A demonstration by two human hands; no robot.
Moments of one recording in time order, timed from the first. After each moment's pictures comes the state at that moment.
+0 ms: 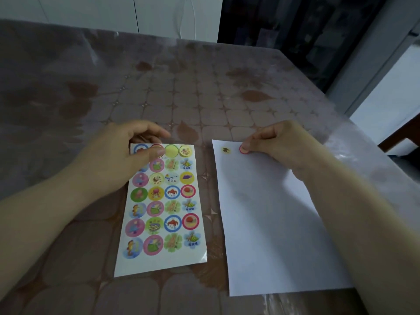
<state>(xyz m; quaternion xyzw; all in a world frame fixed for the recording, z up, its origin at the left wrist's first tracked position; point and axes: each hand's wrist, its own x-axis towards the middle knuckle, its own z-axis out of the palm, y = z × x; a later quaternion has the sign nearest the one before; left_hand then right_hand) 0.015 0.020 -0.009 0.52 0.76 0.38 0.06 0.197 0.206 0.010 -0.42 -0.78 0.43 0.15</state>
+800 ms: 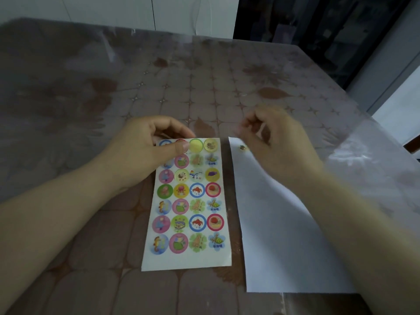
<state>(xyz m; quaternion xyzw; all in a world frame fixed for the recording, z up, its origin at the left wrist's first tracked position) 0.024 0.024 -0.011 0.43 0.70 0.52 0.21 0.177 0.172 0.000 -0.25 -0.91 0.22 0.26</state>
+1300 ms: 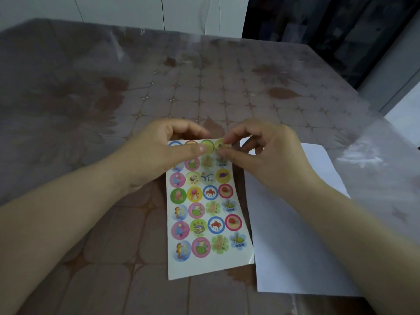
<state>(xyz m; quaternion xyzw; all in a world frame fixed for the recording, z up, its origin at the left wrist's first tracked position) 0.026 0.023 -0.008 0.42 0.67 0.53 0.32 0.171 0.149 -0.005 -0.18 -0.88 0.35 0.26</state>
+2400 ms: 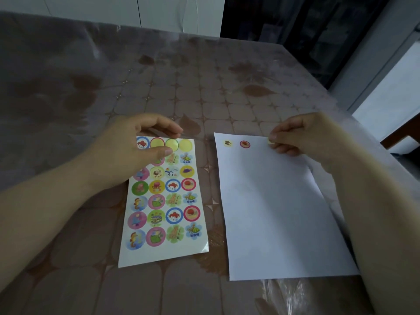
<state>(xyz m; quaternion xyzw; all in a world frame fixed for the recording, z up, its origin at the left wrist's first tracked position) 0.022 0.020 -0.007 0.50 0.74 0.43 0.15 0.226 0.231 0.010 -0.42 -0.79 0.42 0.17</state>
